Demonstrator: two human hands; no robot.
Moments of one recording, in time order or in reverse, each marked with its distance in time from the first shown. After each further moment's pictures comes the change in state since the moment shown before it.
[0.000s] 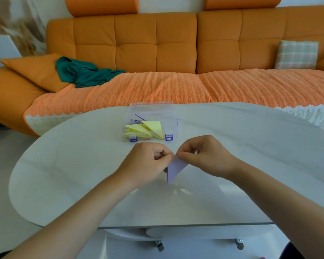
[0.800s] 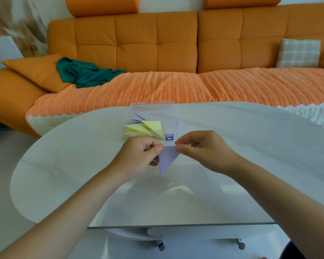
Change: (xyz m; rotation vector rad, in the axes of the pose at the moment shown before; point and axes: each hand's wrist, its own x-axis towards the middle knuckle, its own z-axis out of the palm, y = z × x) left_hand 0.010 -0.011 -0.017 -0.222 0.023 -0.067; right_hand 0.006 -0.002 -0.003 0.016 0.088 0.049
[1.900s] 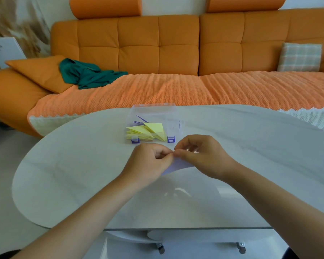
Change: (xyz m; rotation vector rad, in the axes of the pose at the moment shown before) left_hand -0.004 -0.003 0.025 0.223 0.117 0.093; right_hand -0.003 -0.012 0.011 -0.033 0.011 -0.012
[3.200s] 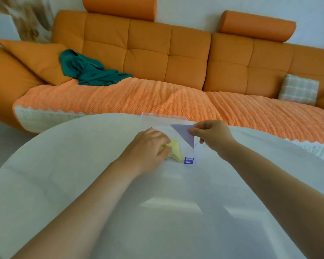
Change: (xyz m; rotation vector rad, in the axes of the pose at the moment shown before) left_hand 0.098 -0.067 -0.056 0.583 -0.010 0.375; right_hand 0.145 0.009 0.004 0.051 0.262 0.257
